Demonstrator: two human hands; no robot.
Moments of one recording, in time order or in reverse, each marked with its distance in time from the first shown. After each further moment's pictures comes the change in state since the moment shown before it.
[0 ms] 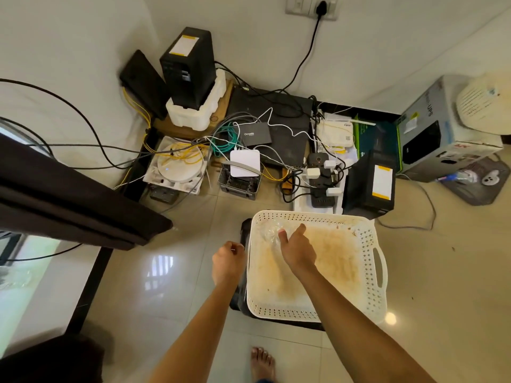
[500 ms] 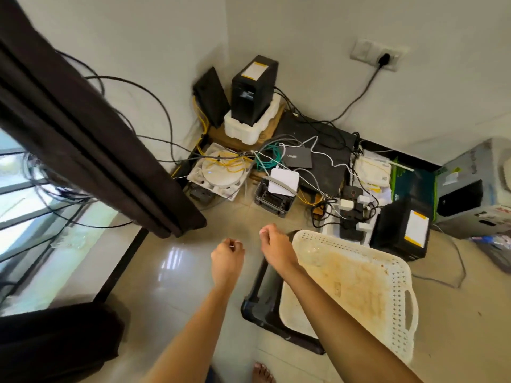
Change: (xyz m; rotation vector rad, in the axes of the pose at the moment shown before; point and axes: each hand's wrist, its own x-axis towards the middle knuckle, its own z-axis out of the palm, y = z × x) left_hand 0.008 -0.025 -0.101 -0.260 0.181 -0.094; right_hand -0.070 -0.134 0.014 0.063 -0.184 -0.533
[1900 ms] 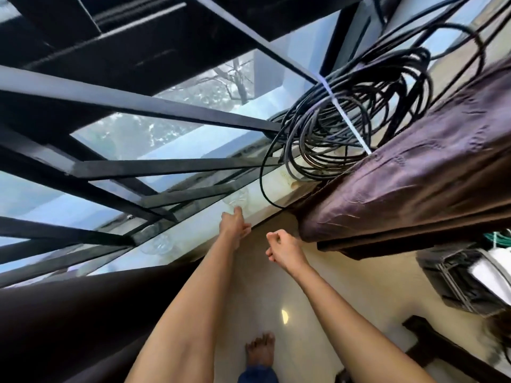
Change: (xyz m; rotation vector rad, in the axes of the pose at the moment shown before) left_hand 0.344 -0.297 -0.315 -0.773 0.262 -0.597; right_hand 0.122 -0.254 0.450 -0.021 -0.541 -0.075
